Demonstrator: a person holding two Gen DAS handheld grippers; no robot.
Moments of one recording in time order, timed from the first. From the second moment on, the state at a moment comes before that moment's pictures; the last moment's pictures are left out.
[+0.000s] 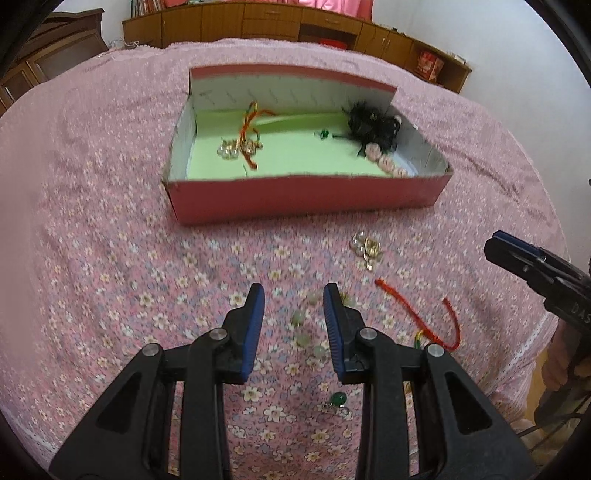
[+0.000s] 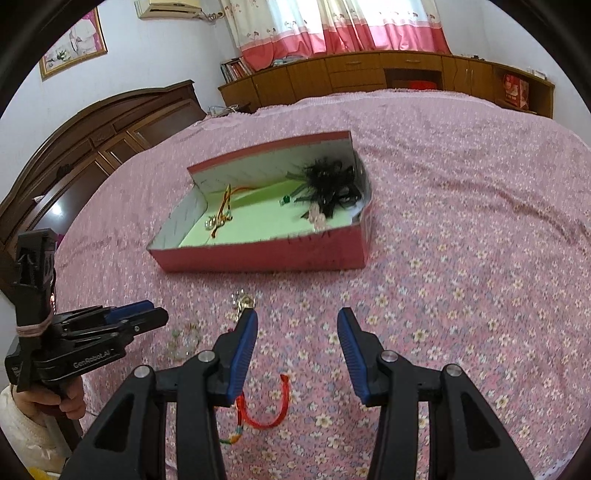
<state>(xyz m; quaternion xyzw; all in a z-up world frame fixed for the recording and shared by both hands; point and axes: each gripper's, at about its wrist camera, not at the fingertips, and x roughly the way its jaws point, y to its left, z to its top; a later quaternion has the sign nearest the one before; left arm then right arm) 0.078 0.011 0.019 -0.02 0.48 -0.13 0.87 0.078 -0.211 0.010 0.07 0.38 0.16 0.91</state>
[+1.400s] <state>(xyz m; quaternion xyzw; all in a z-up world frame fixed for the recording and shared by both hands) 0.061 0.030 0.010 -0.05 0.46 -0.12 0.88 0.059 -0.165 -0.040 0.02 0.48 0.21 0.85</state>
